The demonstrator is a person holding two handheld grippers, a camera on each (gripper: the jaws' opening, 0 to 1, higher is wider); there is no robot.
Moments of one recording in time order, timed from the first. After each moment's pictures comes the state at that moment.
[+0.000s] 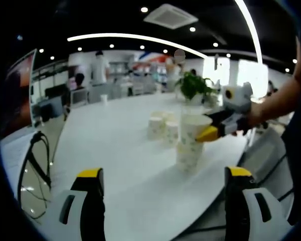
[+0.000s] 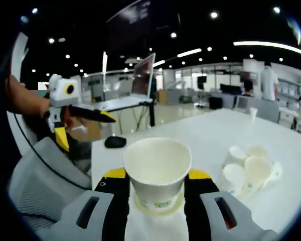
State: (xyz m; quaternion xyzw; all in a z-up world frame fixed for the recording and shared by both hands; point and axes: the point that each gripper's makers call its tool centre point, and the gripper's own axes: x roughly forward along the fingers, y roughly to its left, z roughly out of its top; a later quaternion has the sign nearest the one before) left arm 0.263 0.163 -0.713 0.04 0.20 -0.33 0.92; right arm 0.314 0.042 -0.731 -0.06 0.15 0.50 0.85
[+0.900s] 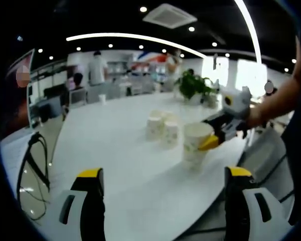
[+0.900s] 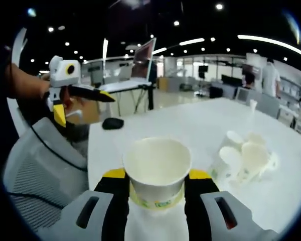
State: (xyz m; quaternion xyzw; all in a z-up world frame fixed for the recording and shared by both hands) left arm 0.266 0.158 -0.715 0.04 0.20 -0.34 0.92; right arm 0.312 0.017 -0.762 -0.10 0.19 0.50 0.84
